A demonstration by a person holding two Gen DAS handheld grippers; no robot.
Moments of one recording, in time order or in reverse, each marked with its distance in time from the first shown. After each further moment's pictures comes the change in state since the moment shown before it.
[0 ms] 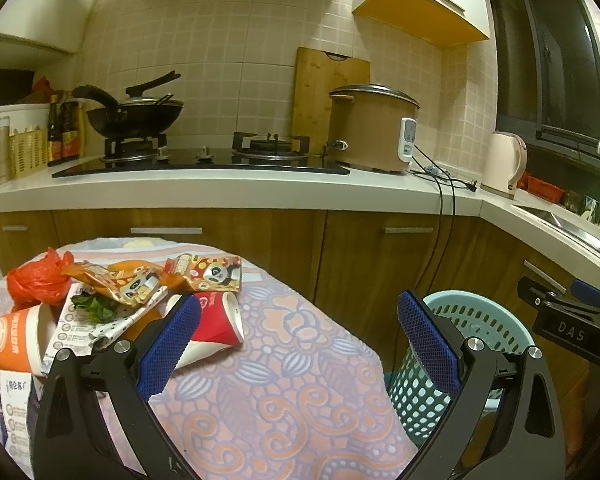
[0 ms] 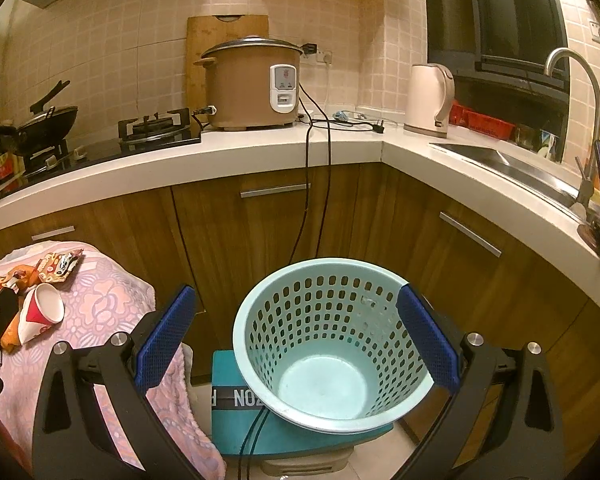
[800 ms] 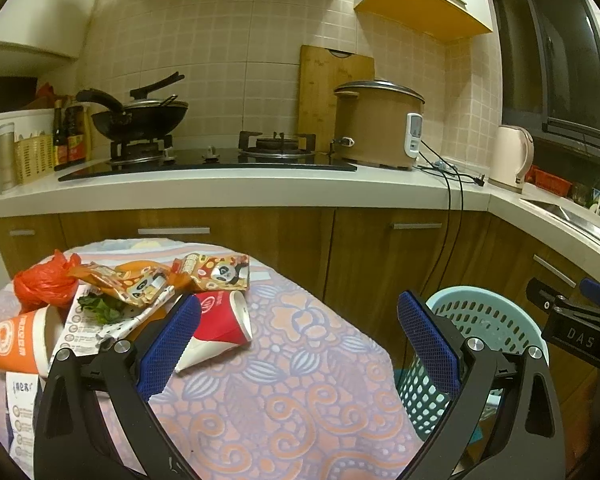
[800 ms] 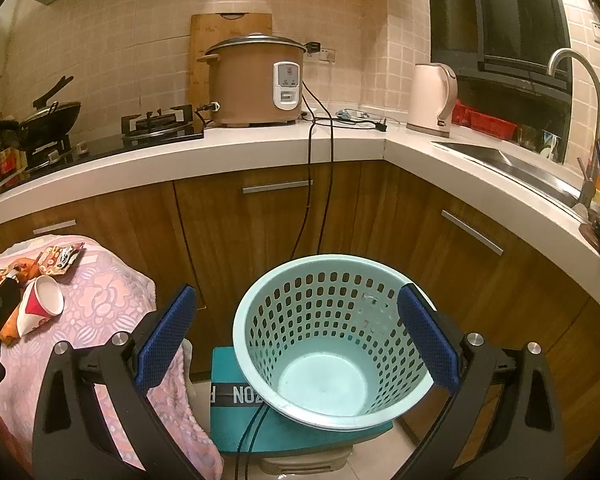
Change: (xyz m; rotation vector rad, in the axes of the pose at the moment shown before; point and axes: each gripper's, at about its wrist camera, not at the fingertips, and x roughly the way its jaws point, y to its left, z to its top) left arm 0.001 -0.002 -0.003 0.018 0.003 0.034; right arm 0.000 0.004 -0.006 -0.017 -0.001 0.006
